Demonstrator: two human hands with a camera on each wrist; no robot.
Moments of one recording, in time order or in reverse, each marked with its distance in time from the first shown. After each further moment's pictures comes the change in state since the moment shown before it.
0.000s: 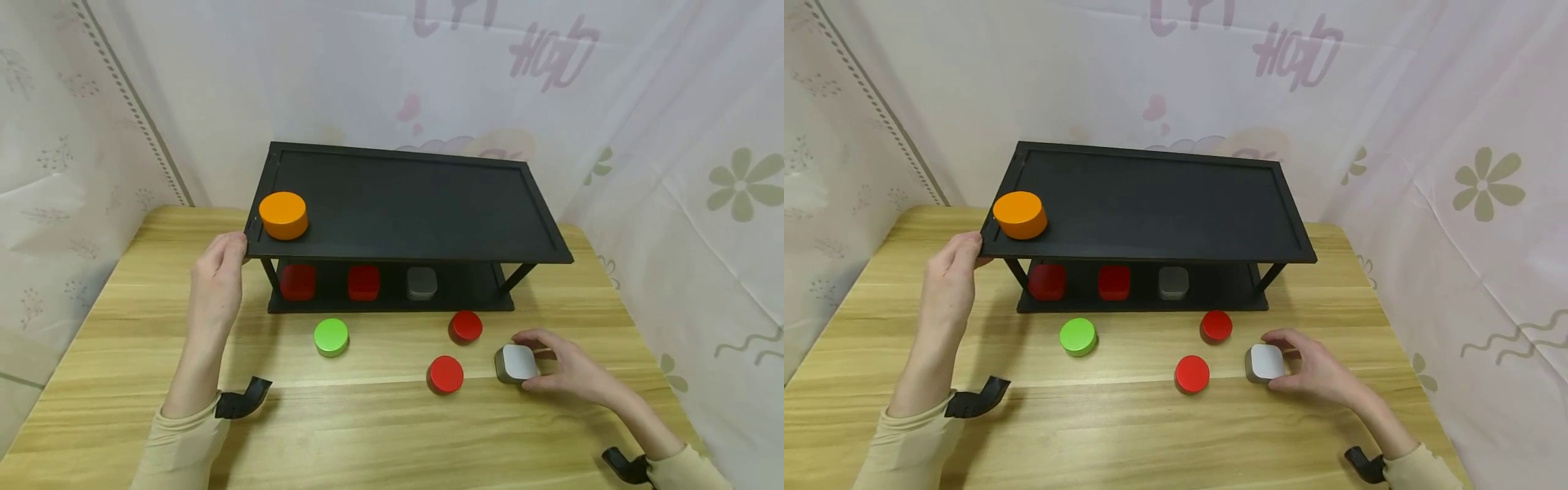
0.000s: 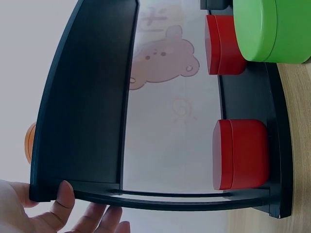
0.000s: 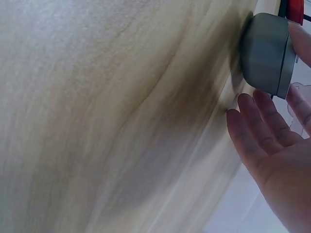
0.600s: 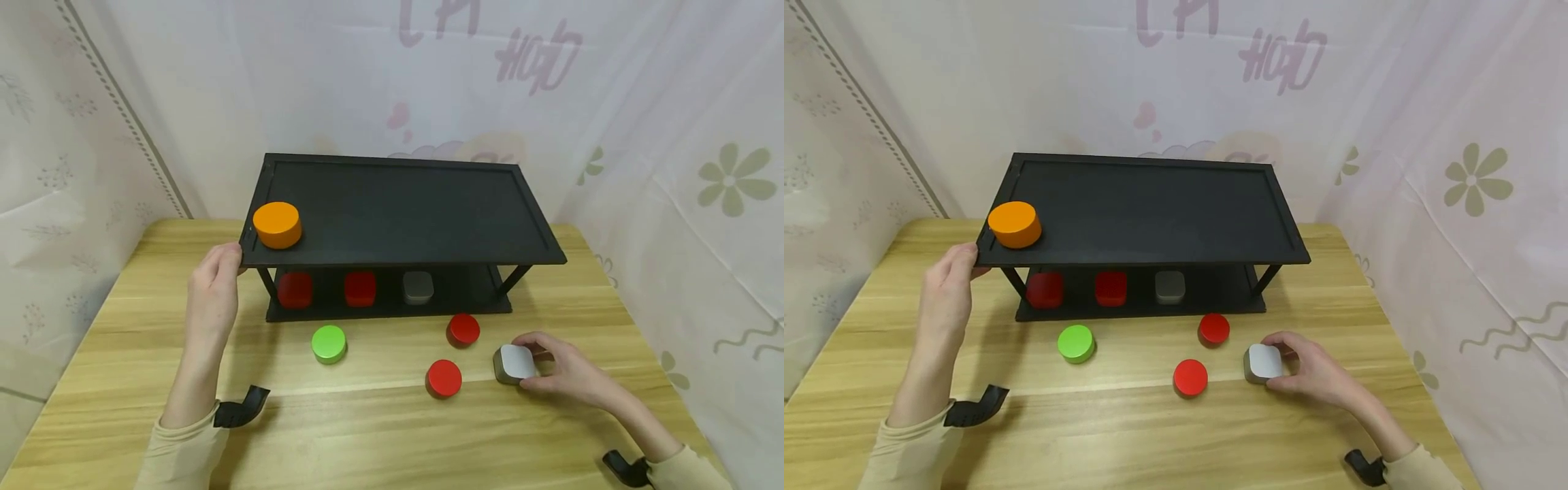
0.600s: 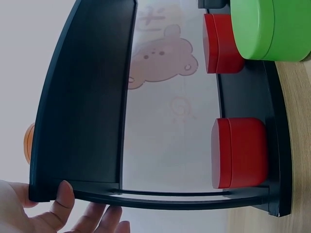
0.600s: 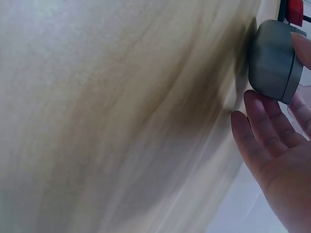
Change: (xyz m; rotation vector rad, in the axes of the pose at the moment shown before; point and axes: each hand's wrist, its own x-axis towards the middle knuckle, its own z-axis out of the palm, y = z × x) left_hand 0.000 0.001 -0.001 0.027 0.009 -0.015; right_hand -0.003 0.001 0.001 -0.043 0.034 0.003
